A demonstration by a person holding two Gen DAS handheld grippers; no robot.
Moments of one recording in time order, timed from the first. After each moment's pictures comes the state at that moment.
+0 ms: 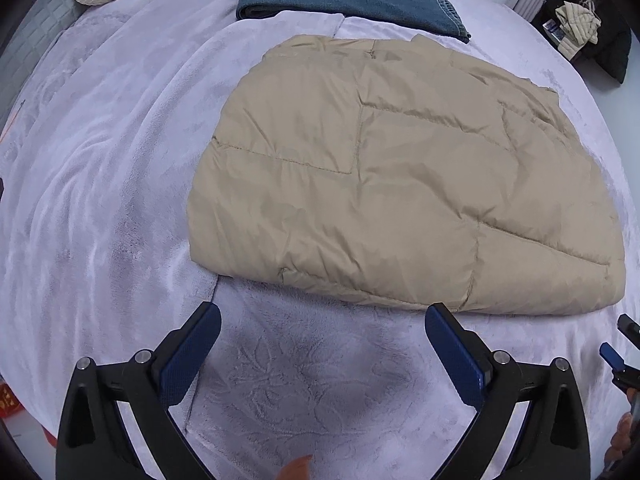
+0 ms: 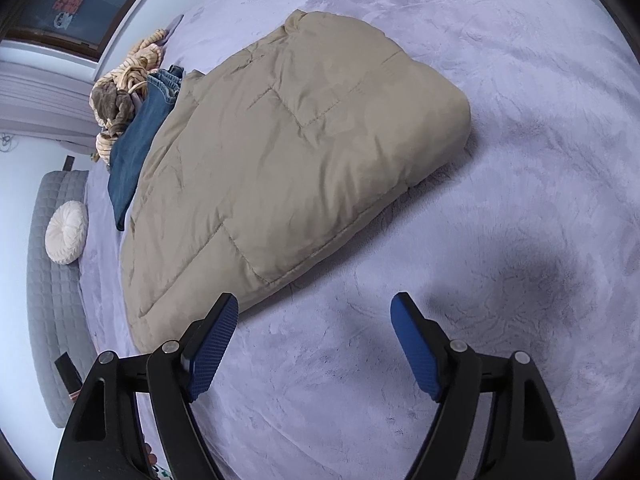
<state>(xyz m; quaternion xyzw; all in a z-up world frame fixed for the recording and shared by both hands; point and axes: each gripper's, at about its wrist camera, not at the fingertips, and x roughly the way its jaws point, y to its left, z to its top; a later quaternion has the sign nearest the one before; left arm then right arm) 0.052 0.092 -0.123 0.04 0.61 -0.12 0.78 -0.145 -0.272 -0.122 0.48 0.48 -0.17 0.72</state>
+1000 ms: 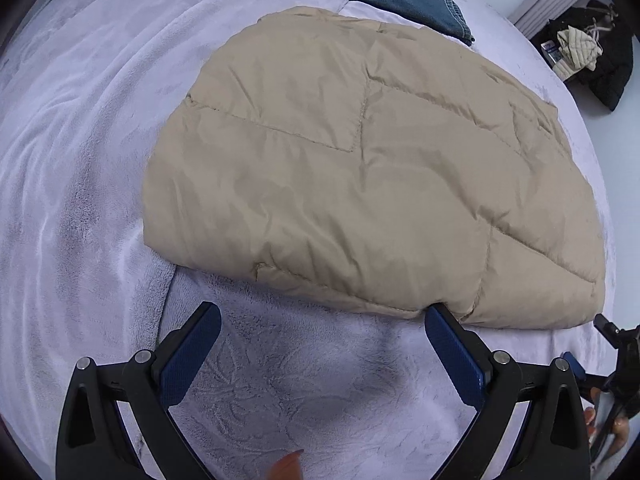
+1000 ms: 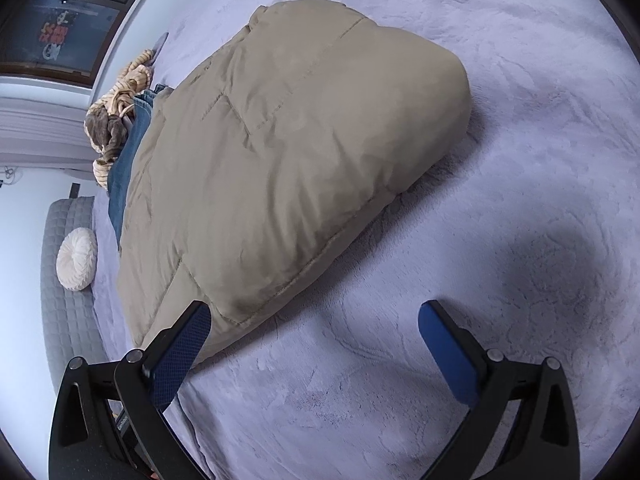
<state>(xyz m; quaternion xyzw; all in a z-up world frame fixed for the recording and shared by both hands) 0.066 0.110 -0.162 -0.04 0.63 -0.15 0.76 -0.141 -0.286 -0.160 0.52 0.44 -0.17 0.71</state>
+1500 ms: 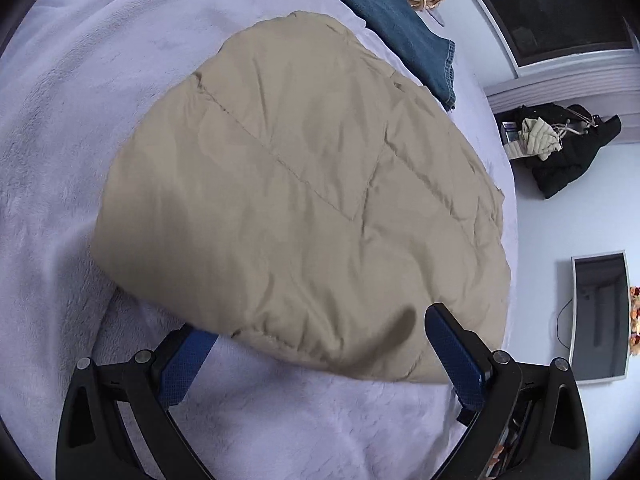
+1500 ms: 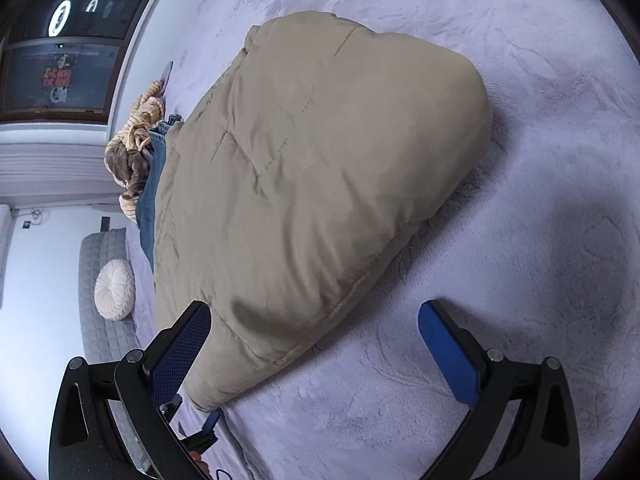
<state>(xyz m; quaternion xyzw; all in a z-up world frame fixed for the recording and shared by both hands) 0.105 0.152 -0.187 -0.26 0.62 -0.22 0.71 -0.133 -0.302 -0.174 0.60 0.38 -0.14 0.69</state>
